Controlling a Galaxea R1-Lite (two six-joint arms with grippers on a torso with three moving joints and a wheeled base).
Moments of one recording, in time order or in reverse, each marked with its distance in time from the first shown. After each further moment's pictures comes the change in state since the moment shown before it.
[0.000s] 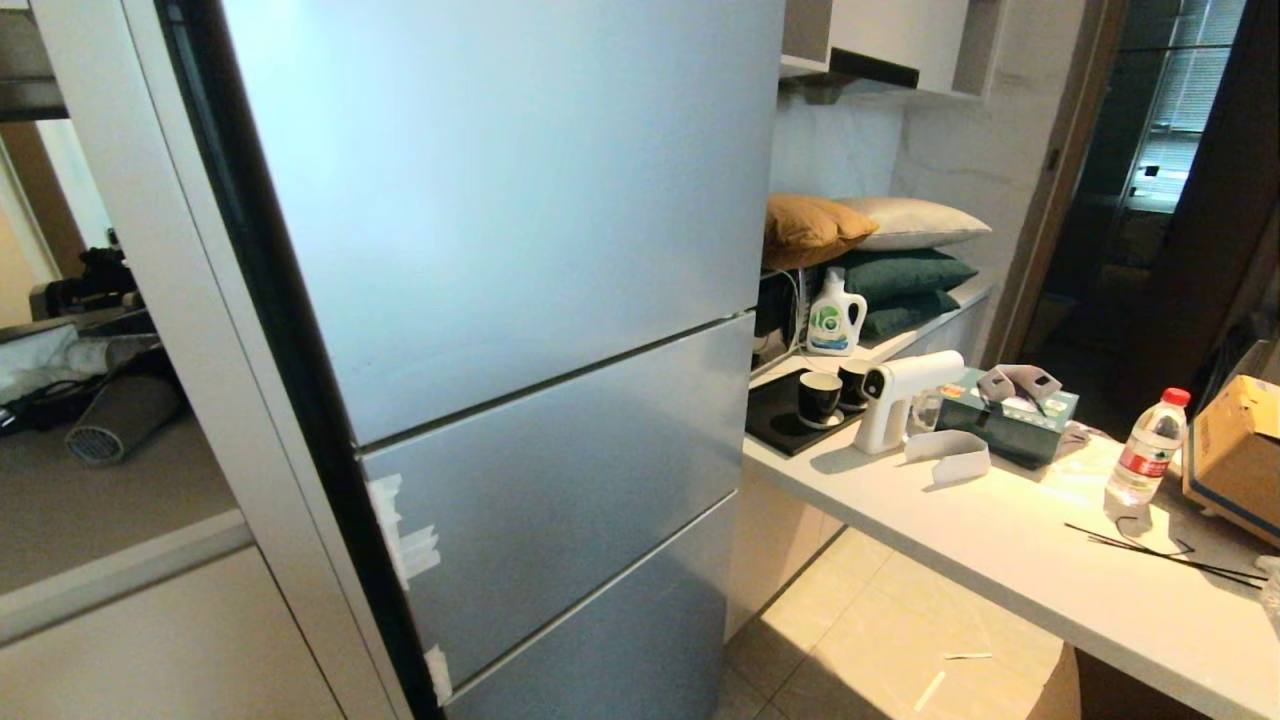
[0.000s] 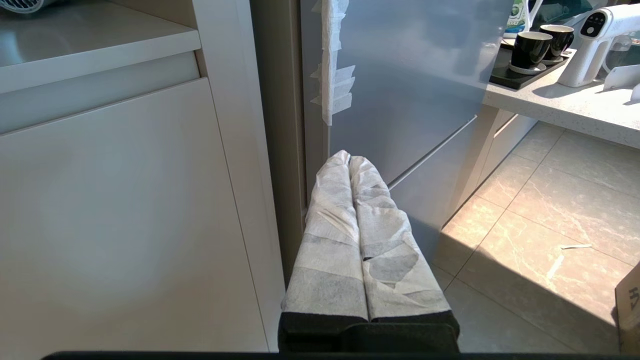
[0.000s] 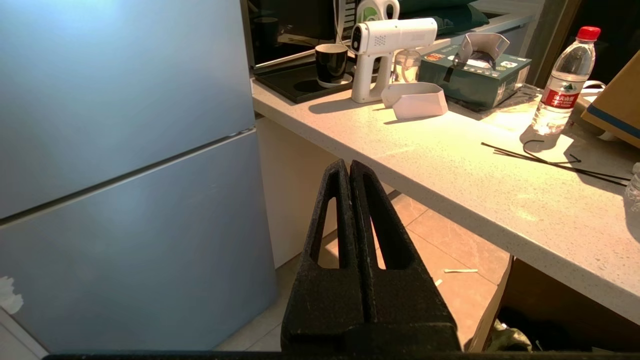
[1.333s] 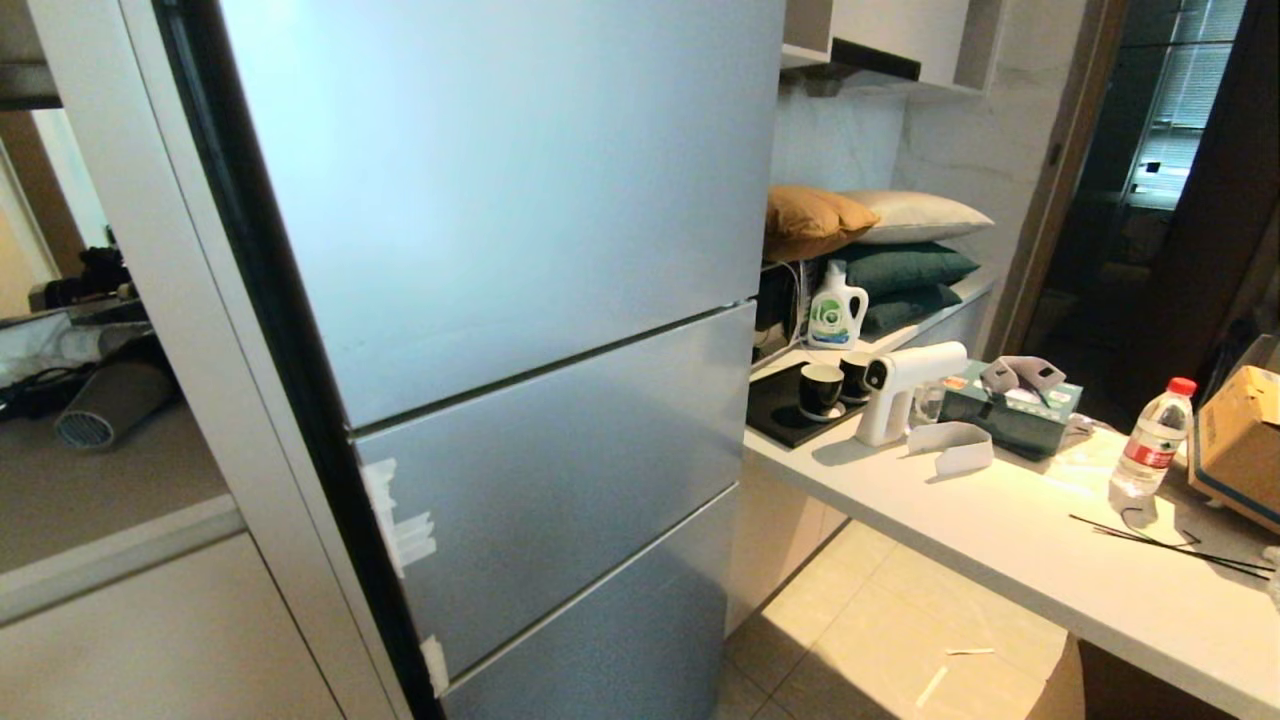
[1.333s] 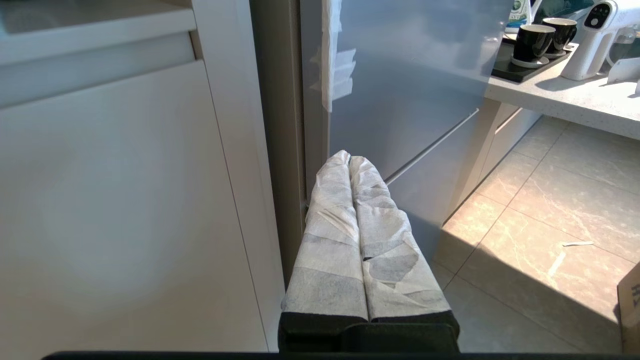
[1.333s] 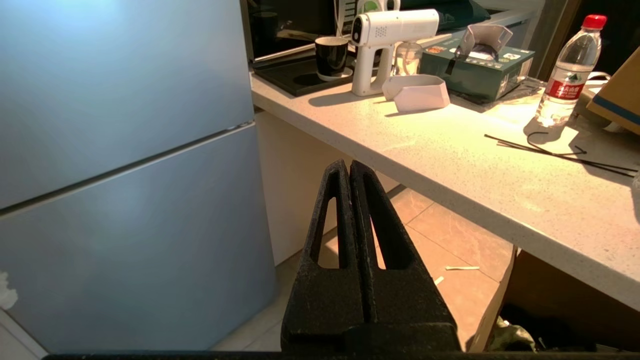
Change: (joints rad) left arm 0.000 0.000 0.000 0.000 0.000 0.000; right arm 0.001 0.001 0.000 -0.001 0.000 0.000
